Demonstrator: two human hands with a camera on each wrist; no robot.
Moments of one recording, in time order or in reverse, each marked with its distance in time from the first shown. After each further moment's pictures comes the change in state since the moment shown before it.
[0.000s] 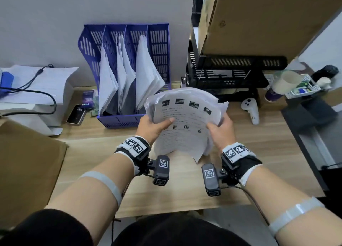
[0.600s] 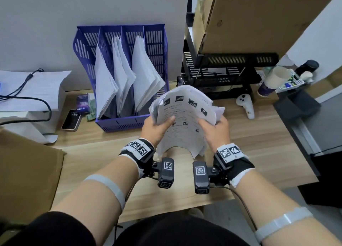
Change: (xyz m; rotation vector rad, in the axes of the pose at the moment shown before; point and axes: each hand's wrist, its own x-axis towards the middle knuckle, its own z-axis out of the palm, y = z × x) left_hand 0.005 -0.013 -0.008 0.055 -0.067 0.000; right_hand -0.027 -0.009 0.033 0.107 0.137 -0.007
